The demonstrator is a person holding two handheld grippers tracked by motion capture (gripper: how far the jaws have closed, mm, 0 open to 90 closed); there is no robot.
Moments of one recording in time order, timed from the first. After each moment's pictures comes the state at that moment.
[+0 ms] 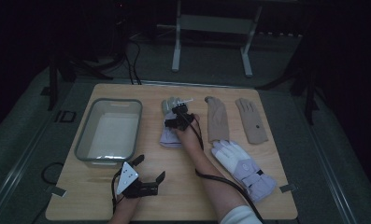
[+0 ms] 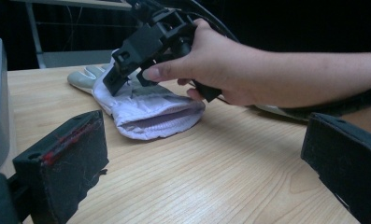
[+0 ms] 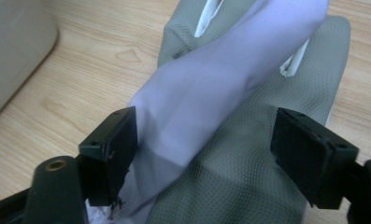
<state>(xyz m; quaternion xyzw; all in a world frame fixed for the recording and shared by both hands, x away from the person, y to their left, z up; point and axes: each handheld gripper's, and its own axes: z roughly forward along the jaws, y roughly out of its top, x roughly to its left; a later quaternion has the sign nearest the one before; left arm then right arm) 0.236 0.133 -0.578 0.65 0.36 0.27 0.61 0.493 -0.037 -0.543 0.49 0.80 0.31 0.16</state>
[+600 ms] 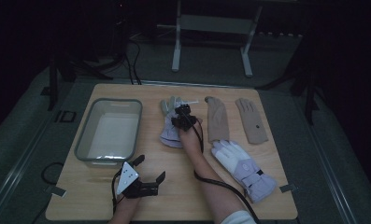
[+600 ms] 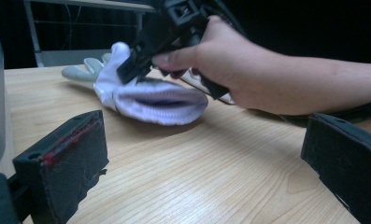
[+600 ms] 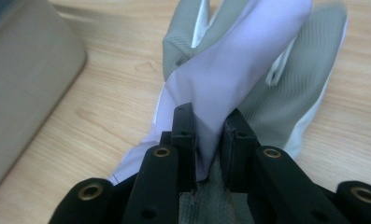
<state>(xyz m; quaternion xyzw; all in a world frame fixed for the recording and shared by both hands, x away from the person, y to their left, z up) 0.236 0.133 -0.578 0.65 0.37 0.27 0.61 0.474 -0.046 -0.527 0.52 0.77 0.35 0.14</state>
